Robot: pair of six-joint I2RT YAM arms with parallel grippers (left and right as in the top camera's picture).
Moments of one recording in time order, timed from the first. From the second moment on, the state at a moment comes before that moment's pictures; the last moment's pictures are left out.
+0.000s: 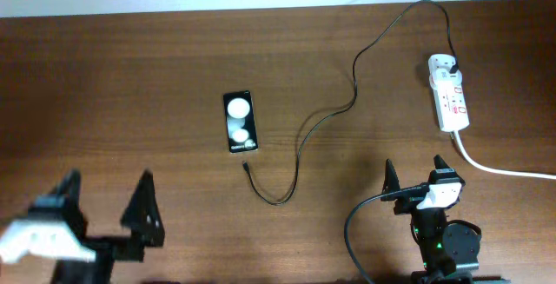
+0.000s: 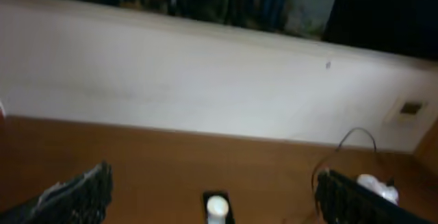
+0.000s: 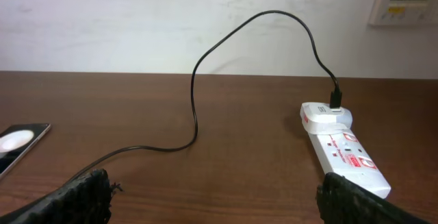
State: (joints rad) left arm -0.05 0.48 1.26 -0.86 0.06 -0.17; right arm 0.03 0.01 0.01 -0.07 -0.02 0.02
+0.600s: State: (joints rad) left arm -0.06 1.45 1.51 -1.12 0.08 -0.11; right arm 0.03 0.01 0.01 -0.07 -0.02 0.02
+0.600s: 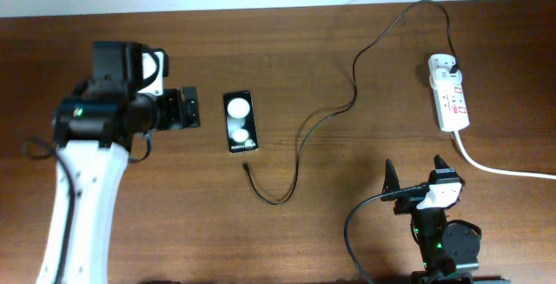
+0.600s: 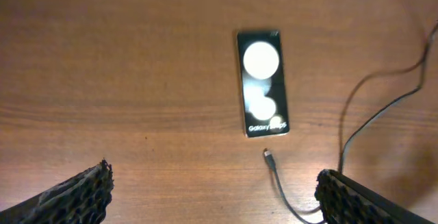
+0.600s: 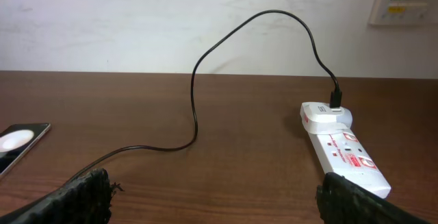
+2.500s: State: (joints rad) left arm -0.09 1.96 1.47 -0.99 0.12 -0.16; right arm 0.03 0.01 0.01 -0.07 -0.02 0.02
